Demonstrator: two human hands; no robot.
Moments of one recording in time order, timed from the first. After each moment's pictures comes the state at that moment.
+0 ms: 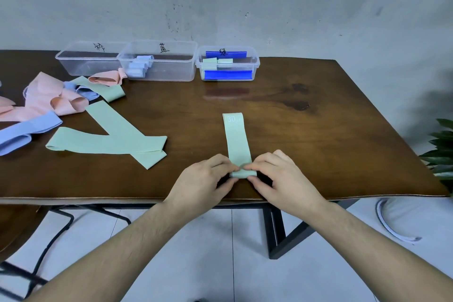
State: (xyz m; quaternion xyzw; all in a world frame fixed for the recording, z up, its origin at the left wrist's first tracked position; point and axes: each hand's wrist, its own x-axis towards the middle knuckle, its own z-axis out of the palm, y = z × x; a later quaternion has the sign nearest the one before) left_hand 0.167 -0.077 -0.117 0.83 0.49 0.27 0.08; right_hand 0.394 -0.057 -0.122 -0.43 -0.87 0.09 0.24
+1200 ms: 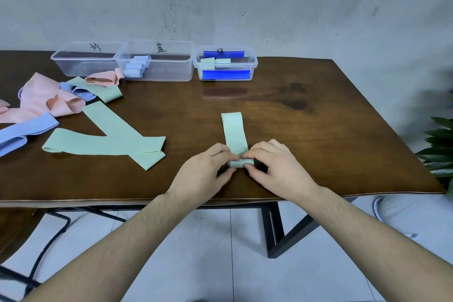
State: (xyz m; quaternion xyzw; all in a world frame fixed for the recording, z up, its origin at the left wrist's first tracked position) left_hand 0.168 -0.058 -0.113 0.82 0.50 0.27 0.09; right_hand 0.385 -0.035 -0.115 -0.45 -0.86 0.09 0.23
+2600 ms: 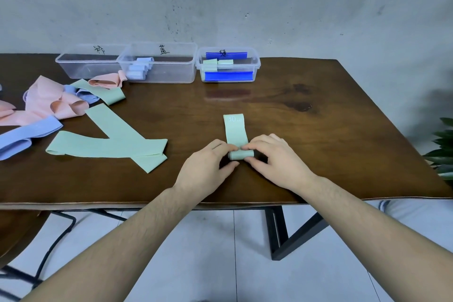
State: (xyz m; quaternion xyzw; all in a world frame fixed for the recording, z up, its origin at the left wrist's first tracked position) left_hand 0.173 -0.041 -0.112 0.78 0.57 0.25 0.11; right_hand 0.382 -0.005 -0.114 -0.45 -0.85 0.13 0.23
